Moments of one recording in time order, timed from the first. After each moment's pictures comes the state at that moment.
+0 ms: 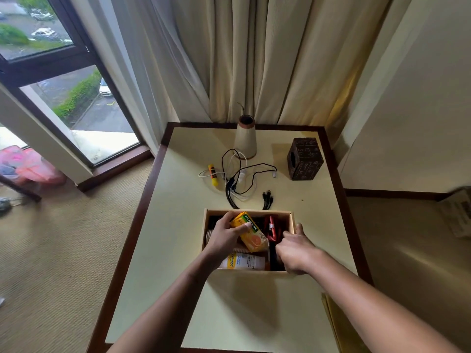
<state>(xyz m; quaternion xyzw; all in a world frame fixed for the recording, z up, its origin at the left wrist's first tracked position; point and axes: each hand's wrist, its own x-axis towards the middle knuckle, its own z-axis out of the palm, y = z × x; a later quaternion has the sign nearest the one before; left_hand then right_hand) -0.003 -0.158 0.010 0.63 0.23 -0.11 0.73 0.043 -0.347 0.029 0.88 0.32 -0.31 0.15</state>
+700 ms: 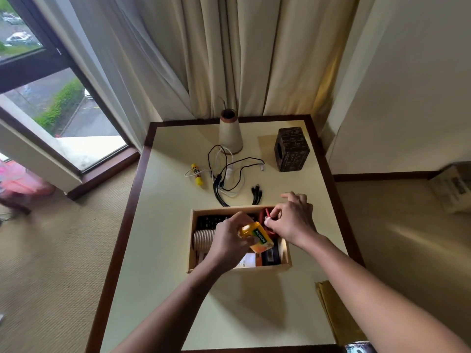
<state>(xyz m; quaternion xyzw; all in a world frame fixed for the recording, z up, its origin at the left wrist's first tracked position) -0.003 -0.191 0.019 0.86 0.09 -0.07 0.50 0.080 -0.365 0.013 0.98 0.08 -0.09 -0.17</state>
